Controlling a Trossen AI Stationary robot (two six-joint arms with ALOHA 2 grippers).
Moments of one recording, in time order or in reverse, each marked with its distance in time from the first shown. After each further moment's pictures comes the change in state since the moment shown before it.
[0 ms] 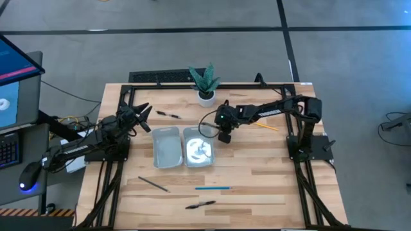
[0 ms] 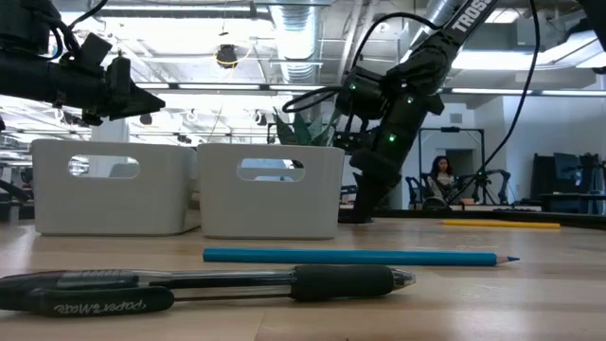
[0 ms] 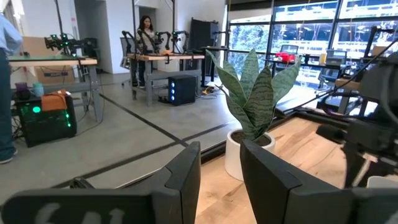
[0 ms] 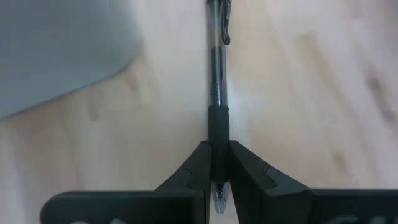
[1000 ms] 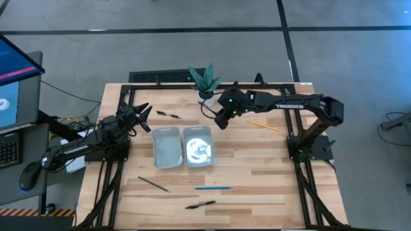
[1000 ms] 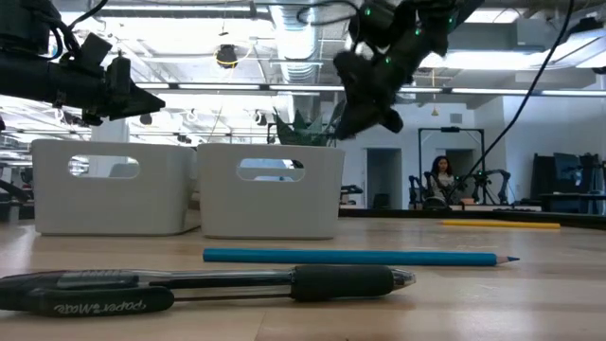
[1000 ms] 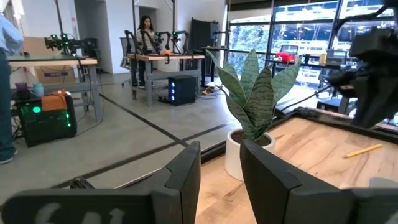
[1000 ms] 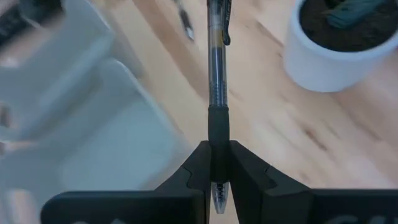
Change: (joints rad) left arm 0.000 0.000 0.000 0.000 0.000 0.000; right arm -0.018 -0.256 0.133 -0.139 -0.070 0.364
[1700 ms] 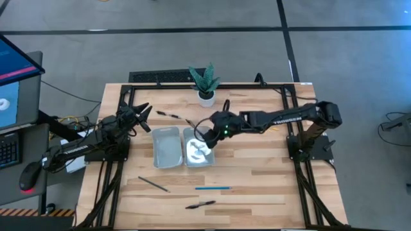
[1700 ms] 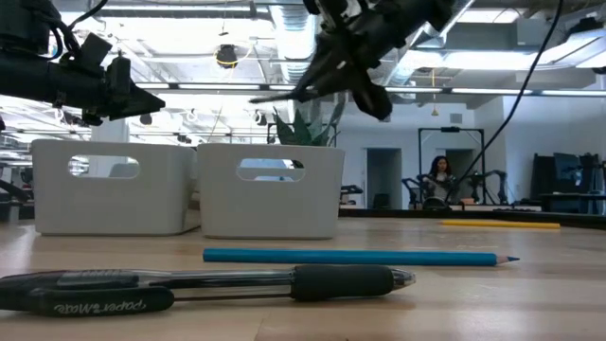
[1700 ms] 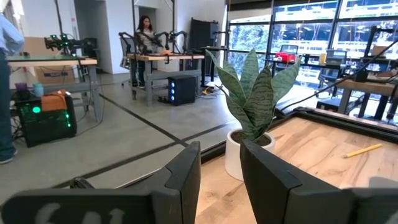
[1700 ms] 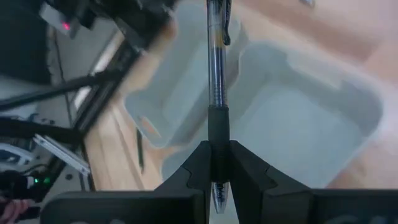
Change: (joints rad) left arm 0.000 0.000 0.000 0.000 0.001 0.001; right arm 0.294 0.053 0.018 0.181 0.041 0.521
